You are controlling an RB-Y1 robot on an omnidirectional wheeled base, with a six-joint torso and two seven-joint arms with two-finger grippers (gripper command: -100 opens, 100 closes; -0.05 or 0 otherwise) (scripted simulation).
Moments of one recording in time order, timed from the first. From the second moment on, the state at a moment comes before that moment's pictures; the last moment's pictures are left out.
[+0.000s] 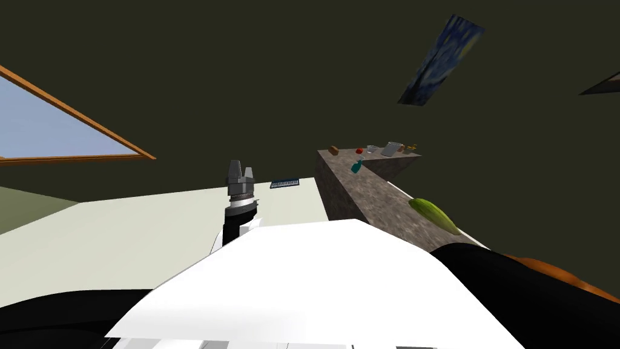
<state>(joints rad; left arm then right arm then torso) 0.54 -0.01 0.00 -2.36 -0.11 -0.46 -0.10 0.94 -1.49 0.79 -0.91 -0.11 -0.79 0.22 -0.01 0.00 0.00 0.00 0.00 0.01</state>
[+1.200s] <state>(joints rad) 0.54 -0.01 0.00 -2.36 -0.11 -0.46 -0.10 0.92 -1.63 0.56 -1.08 0.25 -0.72 0.06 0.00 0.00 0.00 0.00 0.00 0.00</state>
